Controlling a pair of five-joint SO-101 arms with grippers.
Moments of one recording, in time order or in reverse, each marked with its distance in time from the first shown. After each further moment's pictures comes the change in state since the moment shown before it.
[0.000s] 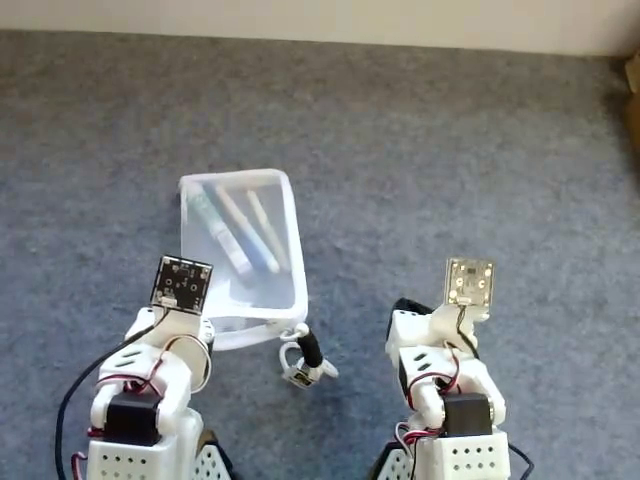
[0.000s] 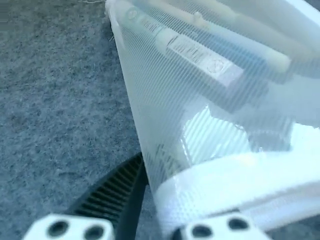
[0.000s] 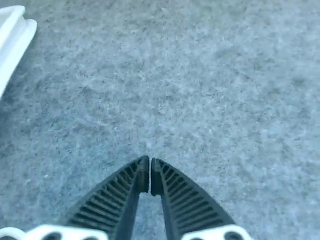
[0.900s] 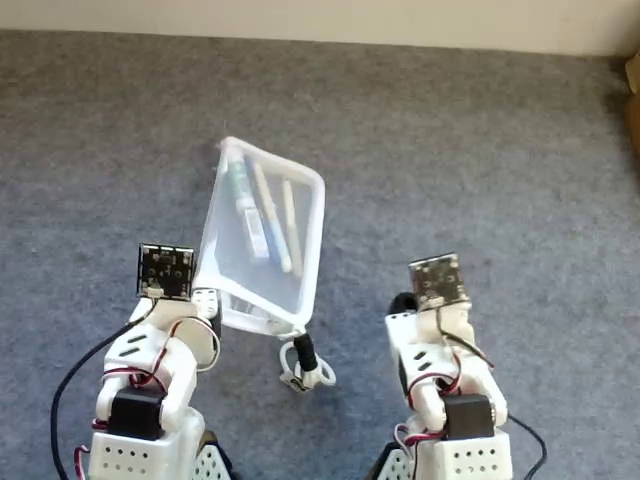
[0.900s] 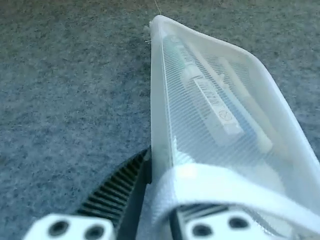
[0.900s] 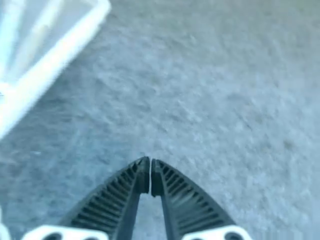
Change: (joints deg) left arm 1.7 0.6 -1.8 -18.2 9.7; right arm -2.7 0.0 -3.4 -1.8 19.9
